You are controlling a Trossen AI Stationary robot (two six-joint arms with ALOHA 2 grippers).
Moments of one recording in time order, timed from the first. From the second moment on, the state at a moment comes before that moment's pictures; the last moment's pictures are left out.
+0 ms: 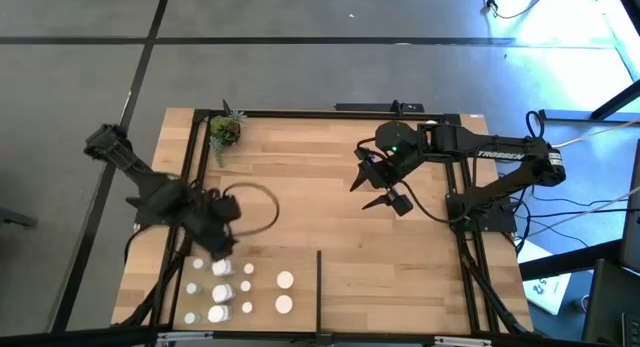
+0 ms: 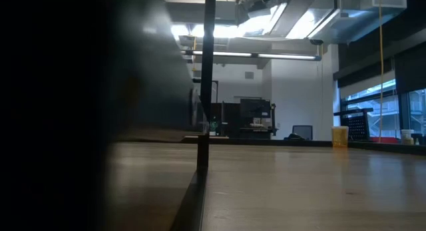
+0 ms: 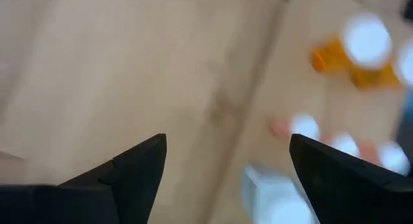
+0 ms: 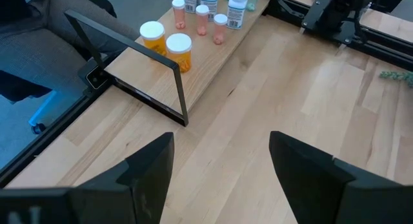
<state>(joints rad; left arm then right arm) -0.66 1.14 1.11 -1.20 -0.26 -1.05 -0.07 1.38 1.40 -0.77 -0.48 -0.45</state>
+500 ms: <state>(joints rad) -0.20 1.14 1.11 -1.20 -0.28 -0.76 -0.07 1.38 1.40 -0.77 -0.48 -0.45</state>
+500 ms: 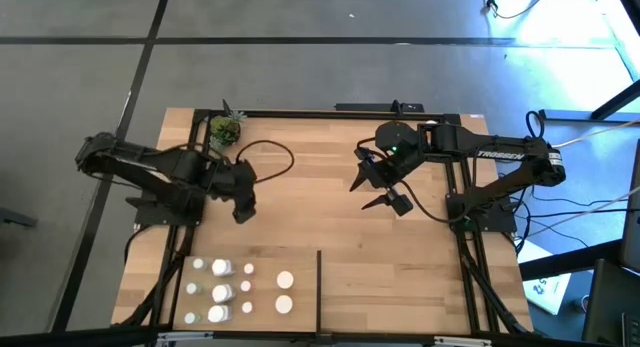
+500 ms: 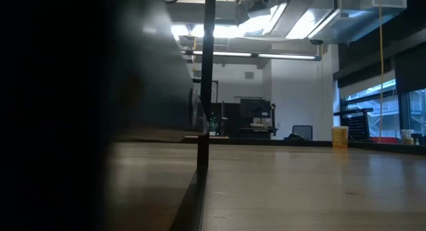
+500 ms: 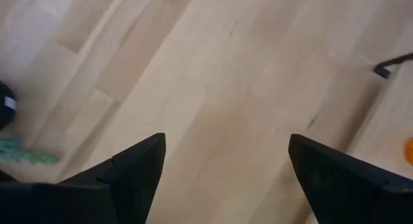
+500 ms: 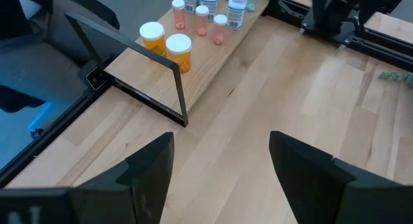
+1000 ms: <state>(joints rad) -0.15 1.14 1.11 -1.13 -0.28 -0.62 -0.07 1.38 1.40 -0.77 -0.50 -0.09</state>
